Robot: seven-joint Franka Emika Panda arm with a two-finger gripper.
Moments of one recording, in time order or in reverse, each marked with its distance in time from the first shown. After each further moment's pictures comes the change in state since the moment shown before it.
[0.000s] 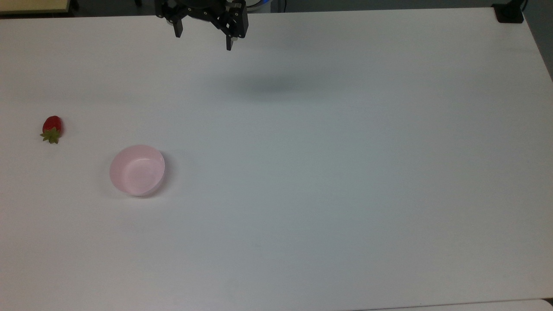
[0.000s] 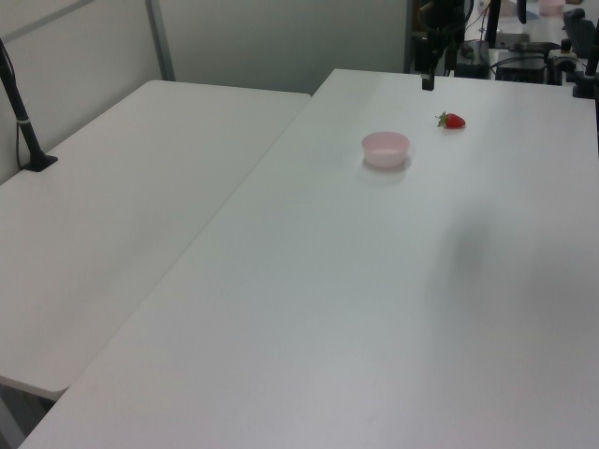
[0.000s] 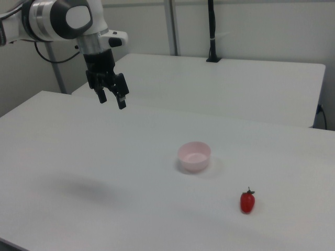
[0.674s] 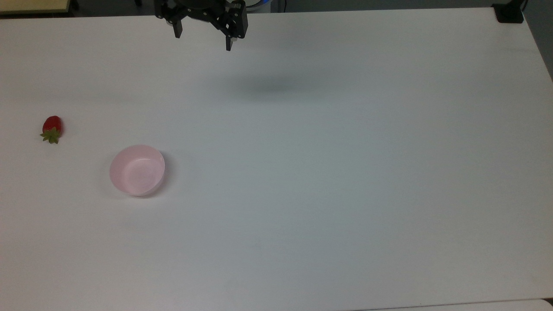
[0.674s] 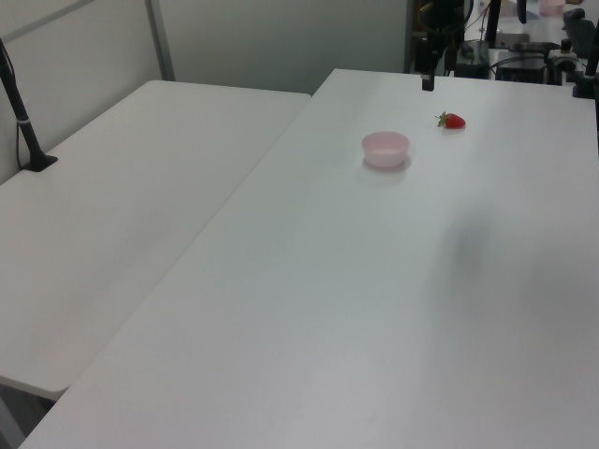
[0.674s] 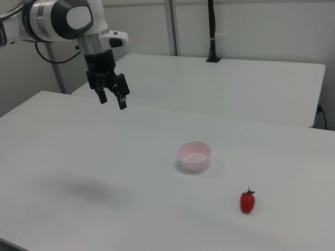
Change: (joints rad) arm -0.003 0.002 0.000 0.000 0.000 0.000 -0.008
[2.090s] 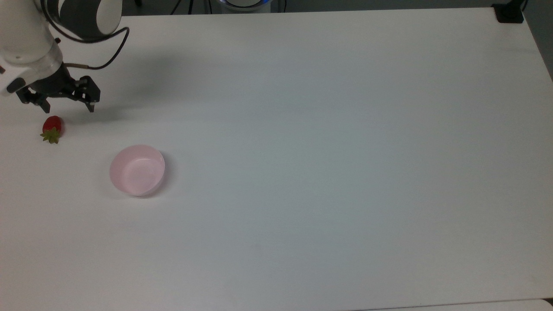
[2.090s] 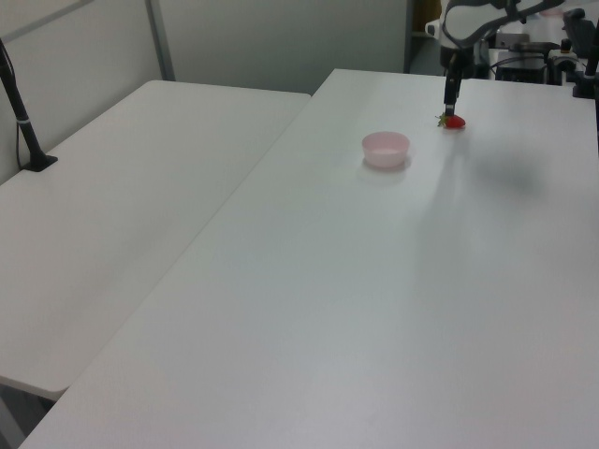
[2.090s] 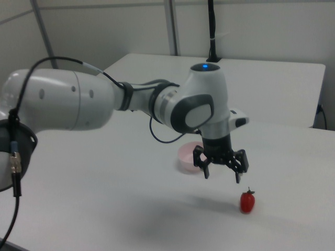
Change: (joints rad) arm -0.486 0.398 -0.006 0.033 0.000 0.440 -0.765
